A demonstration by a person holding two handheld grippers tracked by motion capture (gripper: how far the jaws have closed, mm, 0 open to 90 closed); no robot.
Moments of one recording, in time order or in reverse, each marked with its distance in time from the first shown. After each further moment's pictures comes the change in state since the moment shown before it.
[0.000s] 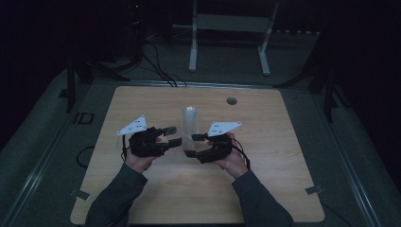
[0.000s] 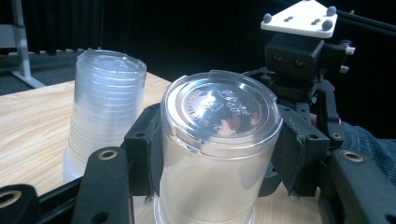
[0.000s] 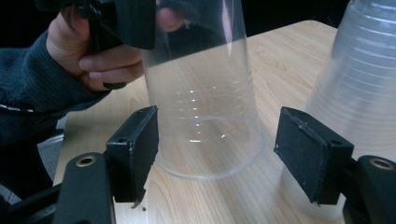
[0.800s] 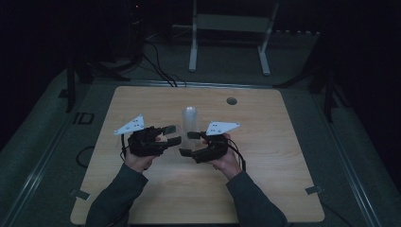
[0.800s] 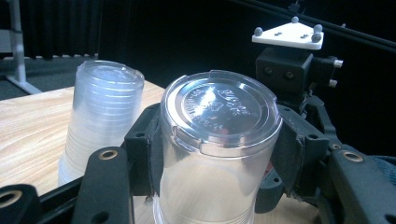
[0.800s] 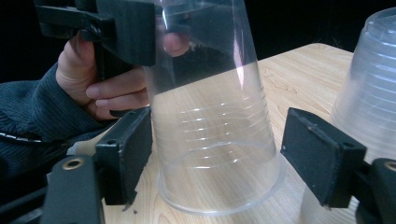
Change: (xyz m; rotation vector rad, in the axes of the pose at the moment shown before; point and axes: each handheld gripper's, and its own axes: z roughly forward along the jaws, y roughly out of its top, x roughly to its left) left arm 0.000 0.002 -0.003 -0.037 -0.015 -0.021; right arm 0.001 0.000 0.011 -0.105 0.033 0.031
